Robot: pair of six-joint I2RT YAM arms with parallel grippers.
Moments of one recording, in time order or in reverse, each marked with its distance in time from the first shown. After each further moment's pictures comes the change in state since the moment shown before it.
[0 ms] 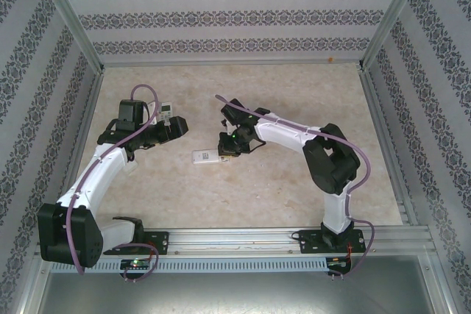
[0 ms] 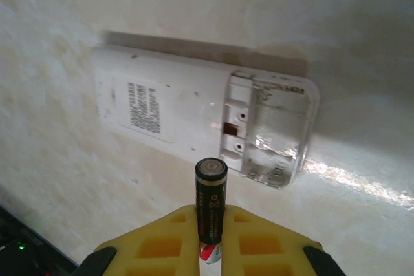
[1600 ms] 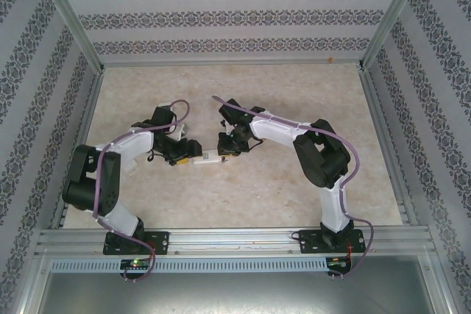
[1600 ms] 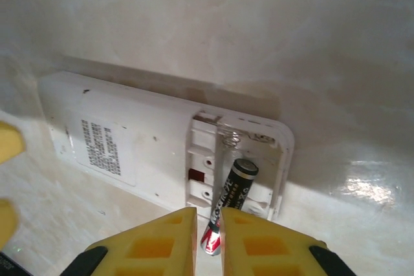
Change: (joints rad) left arm -0.127 0.426 0.031 -0.070 0.097 0.063; right arm -0.011 0.090 0.065 -0.014 0.022 -0.038
